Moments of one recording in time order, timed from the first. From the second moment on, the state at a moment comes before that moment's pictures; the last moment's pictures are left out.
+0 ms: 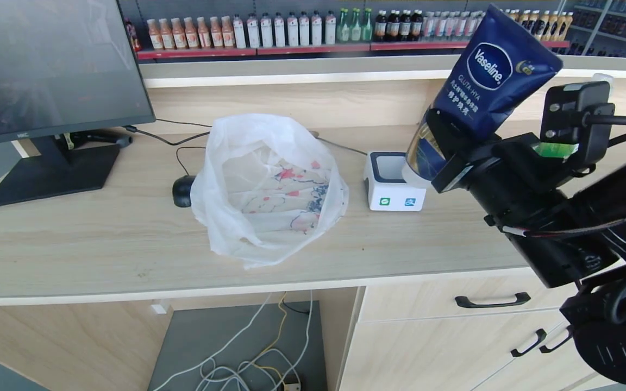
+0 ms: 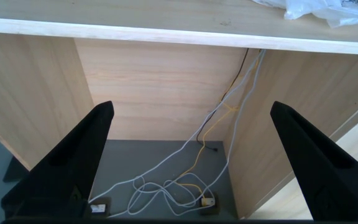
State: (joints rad) left arm 0.00 0.00 0.00 0.00 0.00 -0.01; right arm 0.57 1.73 -0.70 -1.57 -0.12 -0.17
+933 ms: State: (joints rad) left arm 0.00 0.00 0.00 0.00 0.00 -0.01; right arm 0.53 1.79 -0.81 -1.57 -0.13 -0.18
